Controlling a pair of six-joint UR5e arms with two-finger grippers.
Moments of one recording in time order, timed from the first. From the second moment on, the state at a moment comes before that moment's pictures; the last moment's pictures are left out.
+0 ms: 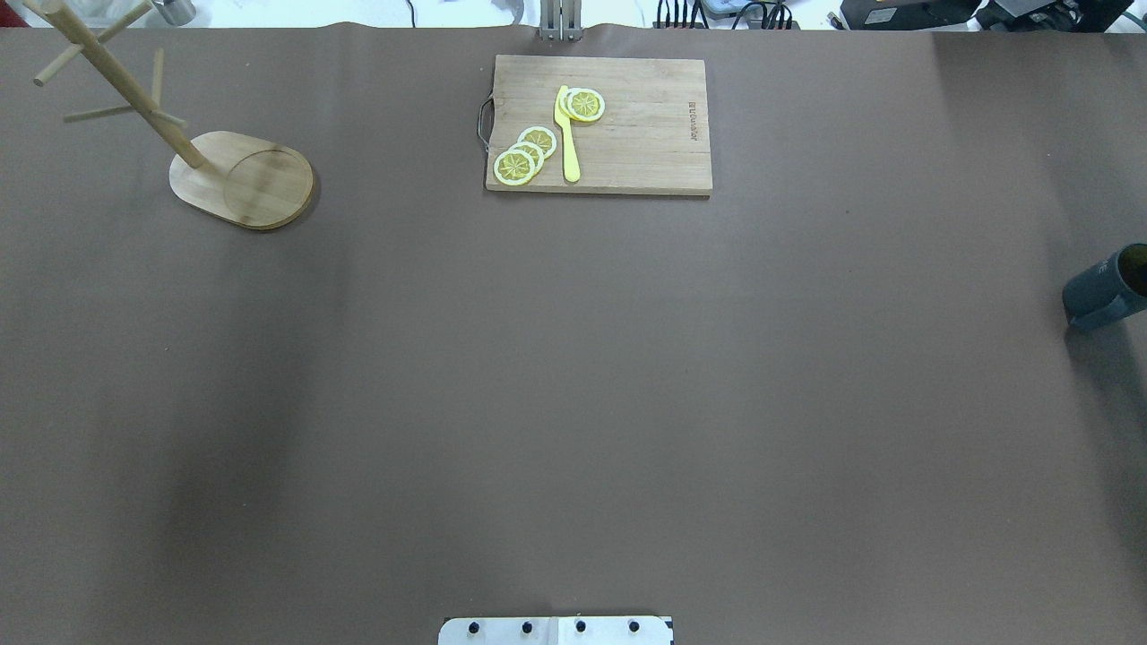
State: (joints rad) left arm -1.52 -1.49 -1.78 -1.86 -2.34 -0.11; right arm 1.36 -1.53 1.31 -1.09 2.38 0.12
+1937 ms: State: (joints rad) left arm -1.52 -1.44 -1.73 -1.99 -2.39 -0.11; right arm 0.65 -1.08 1.78 -1.20 1.96 1.45
